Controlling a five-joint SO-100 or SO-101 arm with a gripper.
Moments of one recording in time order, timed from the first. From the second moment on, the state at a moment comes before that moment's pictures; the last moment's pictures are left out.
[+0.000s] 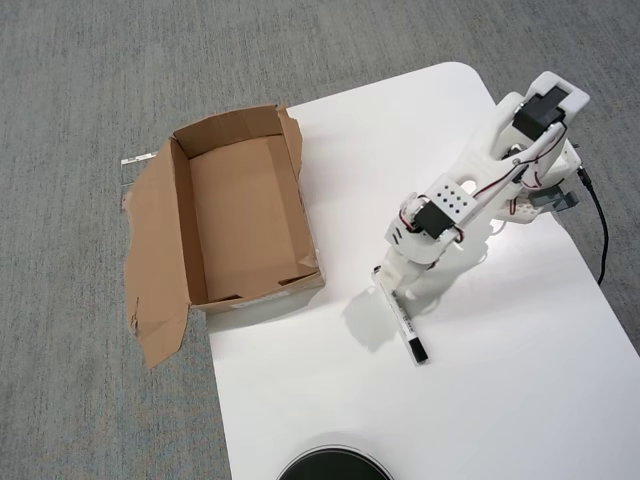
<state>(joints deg) -26.2 85.5 108.9 49.9 180.8</state>
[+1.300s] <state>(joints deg) -26.1 72.6 102.3 50.1 180.8</state>
